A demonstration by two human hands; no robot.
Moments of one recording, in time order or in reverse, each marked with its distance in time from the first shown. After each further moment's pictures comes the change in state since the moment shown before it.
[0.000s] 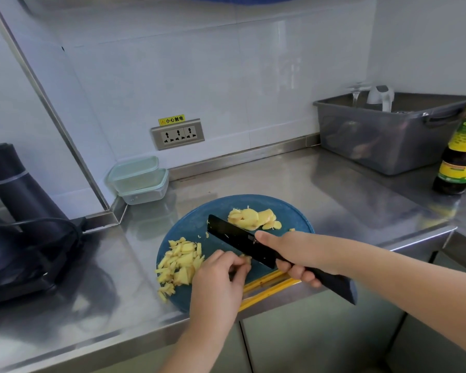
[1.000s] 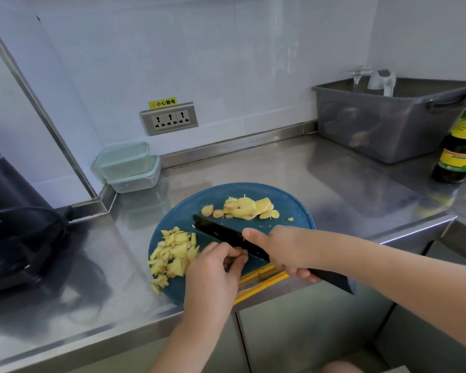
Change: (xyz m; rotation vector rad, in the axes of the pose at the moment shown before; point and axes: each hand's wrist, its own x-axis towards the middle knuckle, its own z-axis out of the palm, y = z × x) left_hand 0.000 -0.001 -0.001 -0.078 -0.011 -0.056; right_hand 0.004 -0.014 0.013 -0.274 0.079 0.028
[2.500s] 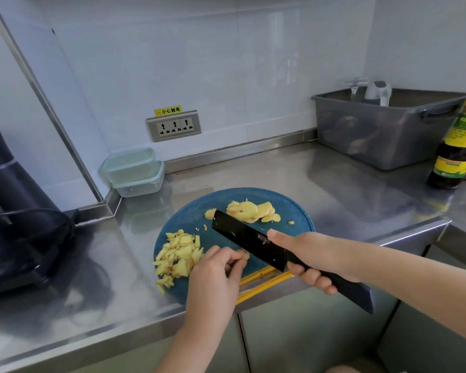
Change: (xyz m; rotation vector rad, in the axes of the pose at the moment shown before) left_hand -0.006 -0.002 -0.004 0.039 0.017 0.057; right_hand -0.019 0.036 -0.004 0.382 -0.150 -0.015
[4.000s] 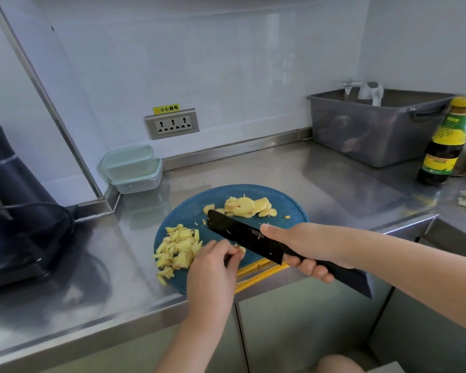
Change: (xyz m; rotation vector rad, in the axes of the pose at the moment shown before) left_hand -0.003 0.006 -0.001 0.028 0.019 -0.064; right_hand -0.017 -0.014 0.007 -0.109 0.061 0.058
